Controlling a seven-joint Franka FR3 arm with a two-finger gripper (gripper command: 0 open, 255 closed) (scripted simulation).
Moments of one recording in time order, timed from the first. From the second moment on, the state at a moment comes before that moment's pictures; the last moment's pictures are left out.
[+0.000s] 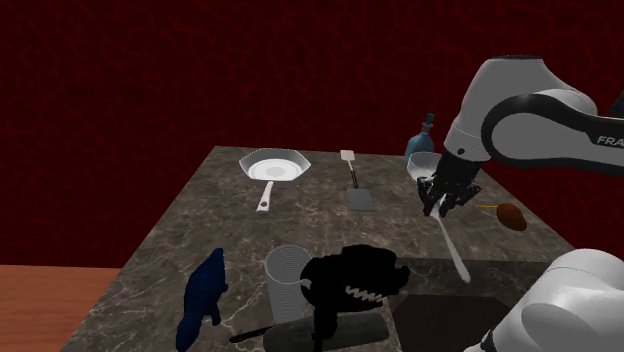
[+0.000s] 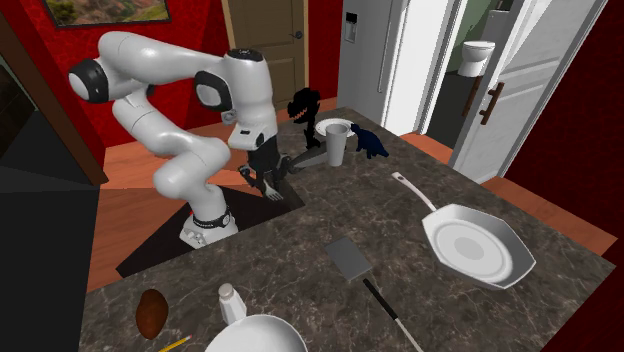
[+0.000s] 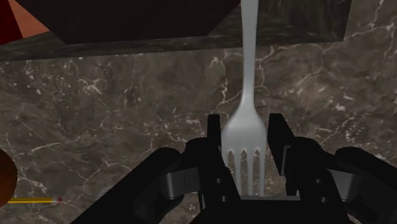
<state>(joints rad) -0.13 -1.02 0.06 -2.73 0.03 1.77 0.62</state>
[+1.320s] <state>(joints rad) -0.32 -0.71 -0.44 -2.51 -0.28 1.90 0.13</state>
